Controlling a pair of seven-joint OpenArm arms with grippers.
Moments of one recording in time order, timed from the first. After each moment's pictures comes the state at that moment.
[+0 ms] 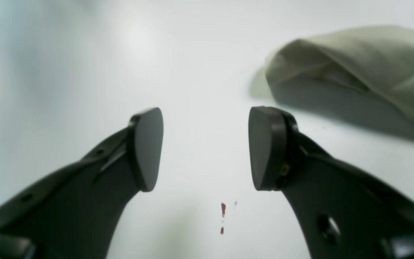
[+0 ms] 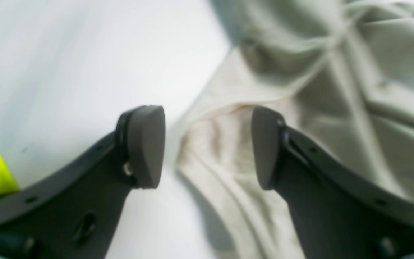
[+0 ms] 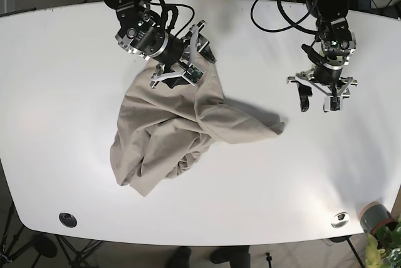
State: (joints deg) left arm 9.2 -4.8 -22.1 94.4 -4.3 -19.3 22.7; right arm -11.3 3.5 -15.8 109.2 0.2 32.8 -44.1
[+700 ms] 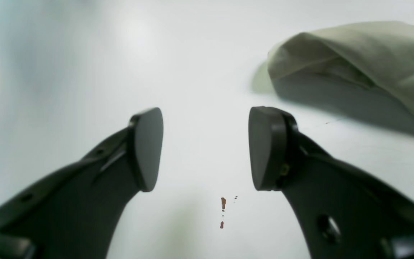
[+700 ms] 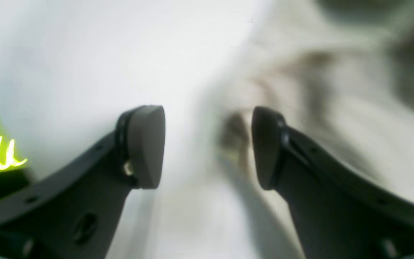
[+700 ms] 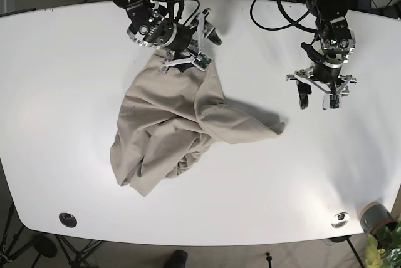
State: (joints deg) left arm 9.5 -4.8 -22.1 94.0 -4.3 -19.3 22.9; right arm -12.0 4.2 -20.2 99.8 0.5 32.6 -40.3
